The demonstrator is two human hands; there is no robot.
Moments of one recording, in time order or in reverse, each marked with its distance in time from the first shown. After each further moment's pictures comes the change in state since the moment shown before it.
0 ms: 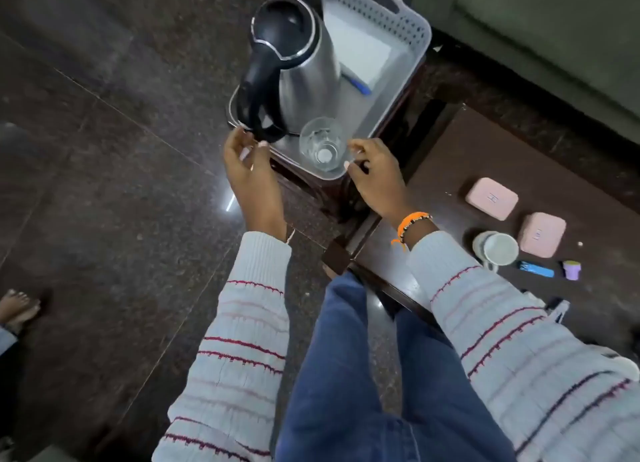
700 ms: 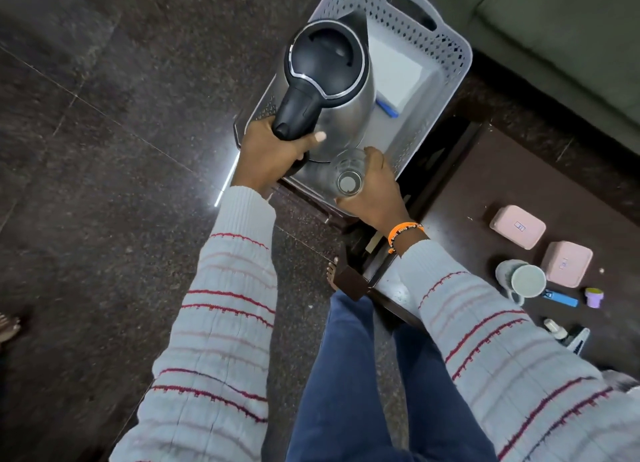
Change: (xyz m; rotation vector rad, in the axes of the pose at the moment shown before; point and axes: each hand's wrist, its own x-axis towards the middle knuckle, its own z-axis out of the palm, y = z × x) left_hand 0.137 0.019 0.019 0.503 -0.529 -0.009; right_hand 0.067 -0.004 0.057 -0.239 -0.046 0.119
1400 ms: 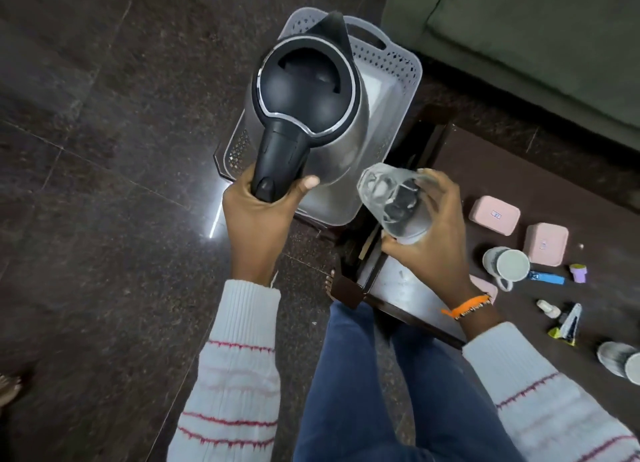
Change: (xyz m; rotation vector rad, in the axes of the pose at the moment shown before) left_hand -0.086 0.026 0.017 -0.255 0.174 0.144; right_hand -0.092 0.036 -0.062 0.368 0.468 -0.163
